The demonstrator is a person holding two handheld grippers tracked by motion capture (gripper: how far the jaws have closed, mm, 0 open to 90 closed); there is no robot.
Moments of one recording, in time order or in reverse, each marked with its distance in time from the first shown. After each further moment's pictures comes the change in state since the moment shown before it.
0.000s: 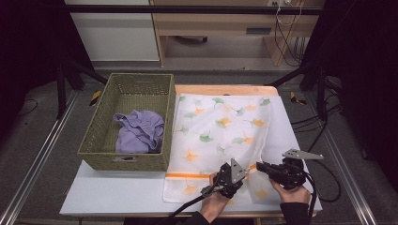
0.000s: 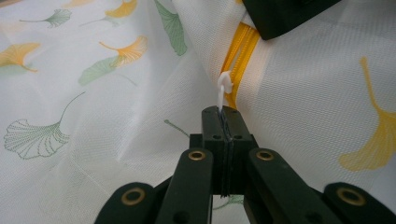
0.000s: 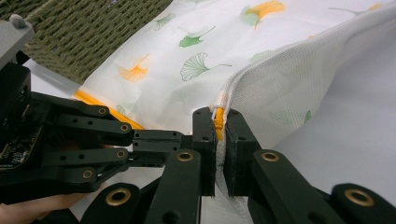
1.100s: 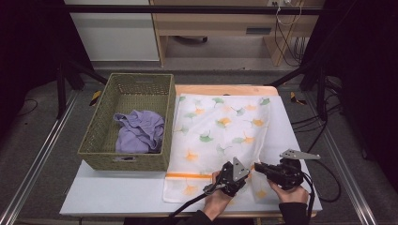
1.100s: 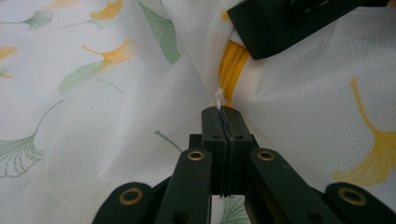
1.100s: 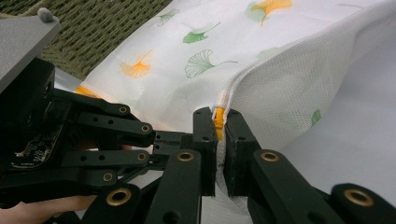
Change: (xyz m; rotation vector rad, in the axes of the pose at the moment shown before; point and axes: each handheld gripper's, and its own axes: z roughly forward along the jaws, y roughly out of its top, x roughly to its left) left arm 0.001 0.001 0.012 -0.018 -0.040 0.006; right arm 0.002 -0.001 0.005 0.010 0.012 -0.015
